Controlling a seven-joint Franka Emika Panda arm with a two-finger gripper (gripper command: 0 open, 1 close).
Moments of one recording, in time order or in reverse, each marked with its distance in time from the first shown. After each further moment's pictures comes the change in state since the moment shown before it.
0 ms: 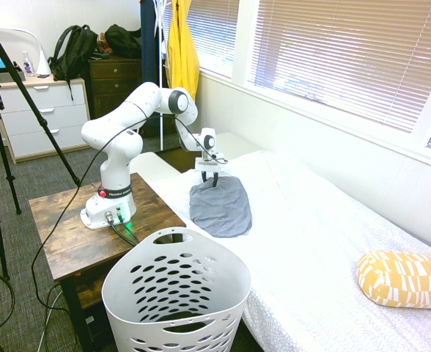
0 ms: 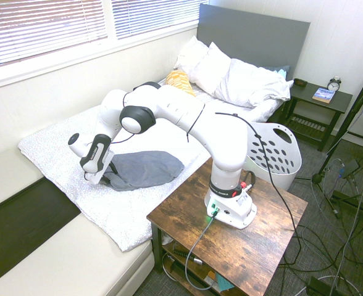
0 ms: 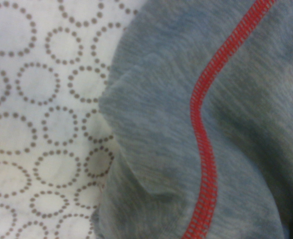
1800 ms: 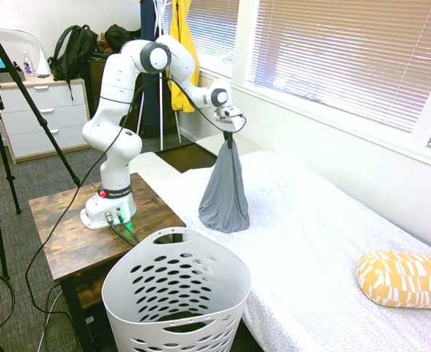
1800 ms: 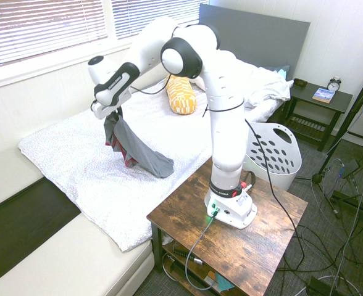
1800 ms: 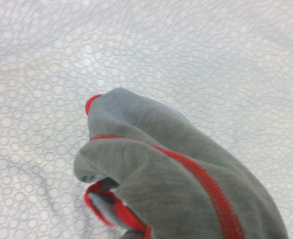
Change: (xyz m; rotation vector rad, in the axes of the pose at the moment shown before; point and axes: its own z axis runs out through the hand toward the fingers) arm 0.068 0.291 -0.275 0.207 0.094 0.400
